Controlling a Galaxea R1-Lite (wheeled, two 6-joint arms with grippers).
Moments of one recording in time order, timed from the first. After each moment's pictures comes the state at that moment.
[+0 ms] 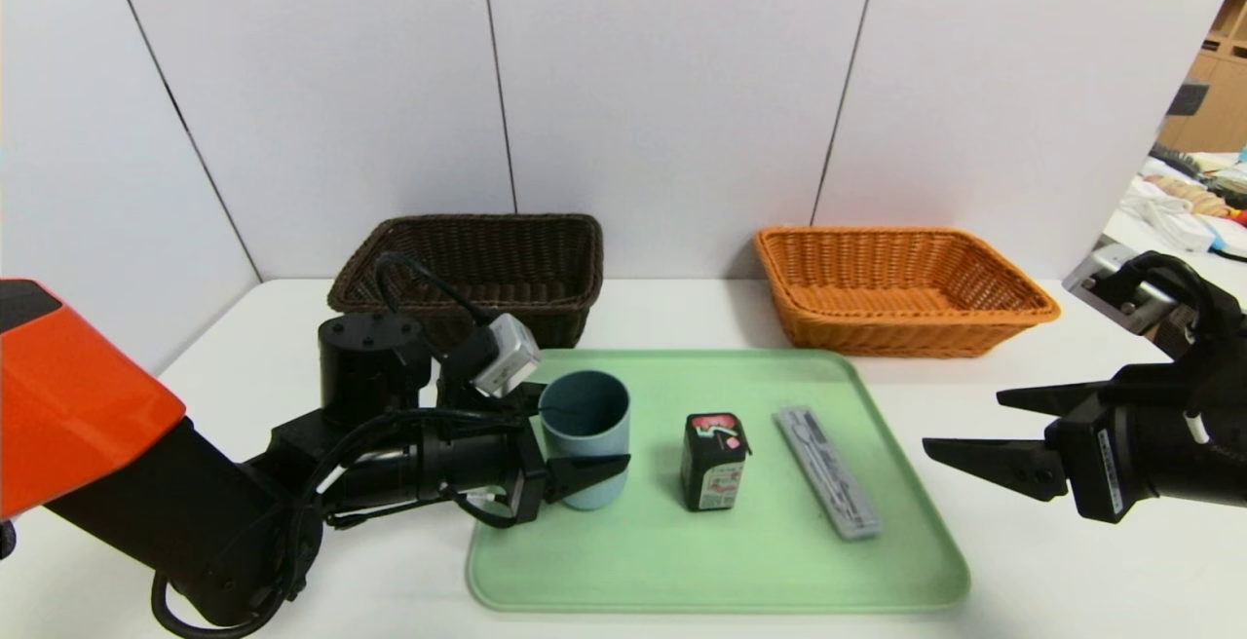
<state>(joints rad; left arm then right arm) -0.49 1.91 -0.56 -1.11 -0.66 0.19 0.23 1.28 -0.74 0.10 0.27 -0.12</state>
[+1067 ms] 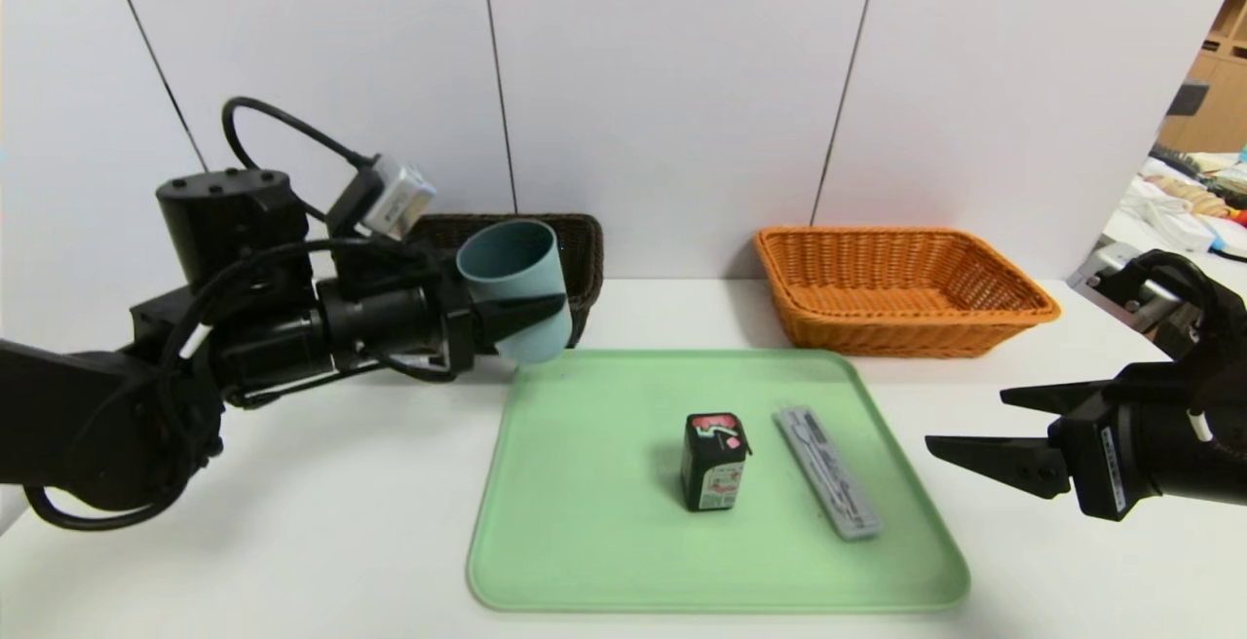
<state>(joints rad) -0.32 1.70 -0.82 -0.83 -0.65 0.12 0.22 1.28 -0.74 0.10 0.27 -0.11</state>
